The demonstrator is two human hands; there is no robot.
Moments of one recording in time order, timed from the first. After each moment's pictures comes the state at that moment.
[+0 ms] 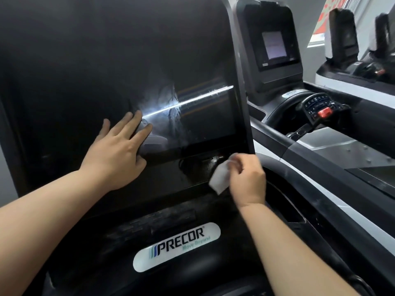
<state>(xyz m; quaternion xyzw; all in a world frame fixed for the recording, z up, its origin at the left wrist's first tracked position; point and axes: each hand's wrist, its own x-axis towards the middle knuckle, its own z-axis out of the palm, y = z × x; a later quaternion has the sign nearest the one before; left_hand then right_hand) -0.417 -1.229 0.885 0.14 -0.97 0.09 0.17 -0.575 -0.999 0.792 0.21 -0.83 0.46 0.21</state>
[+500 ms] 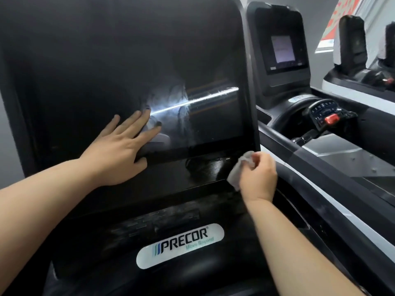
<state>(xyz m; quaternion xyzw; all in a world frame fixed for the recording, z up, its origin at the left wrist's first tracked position) -0.406 -1.243 0.891 0.11 -0.98 0.09 0.11 -0.580 -1.001 0.806 0.12 -0.84 0.49 0.21</state>
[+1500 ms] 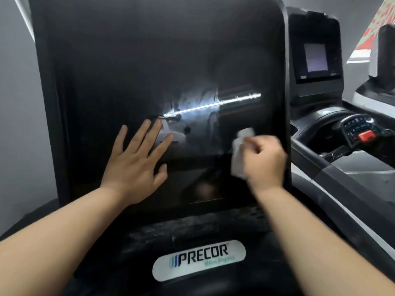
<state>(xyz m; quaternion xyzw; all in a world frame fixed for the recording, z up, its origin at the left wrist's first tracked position) -0.393 -1.247 0.845 0.19 -0.94 0.19 0.21 -0.586 -1.063 0.849 0.25 -0.81 0.48 0.23</state>
